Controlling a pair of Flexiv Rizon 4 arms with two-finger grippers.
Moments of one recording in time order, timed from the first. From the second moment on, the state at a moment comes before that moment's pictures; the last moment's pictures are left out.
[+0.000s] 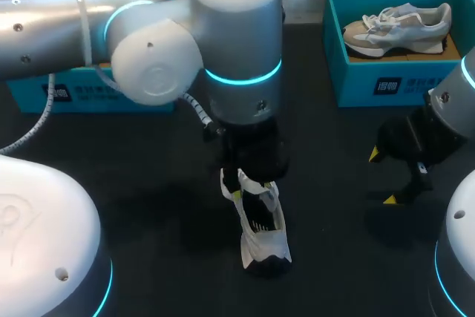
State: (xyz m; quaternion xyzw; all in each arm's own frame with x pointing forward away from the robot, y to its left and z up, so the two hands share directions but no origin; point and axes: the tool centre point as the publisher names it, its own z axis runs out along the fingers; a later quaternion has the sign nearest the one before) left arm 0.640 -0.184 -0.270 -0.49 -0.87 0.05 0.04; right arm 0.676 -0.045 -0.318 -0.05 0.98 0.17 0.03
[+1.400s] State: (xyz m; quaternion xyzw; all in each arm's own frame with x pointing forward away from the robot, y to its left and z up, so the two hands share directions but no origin) left arm 0.583 -0.196 -0.282 0.01 -1.00 0.05 0.08; right arm 0.676 -0.044 -0.318 -0.05 0.98 0.17 0.03
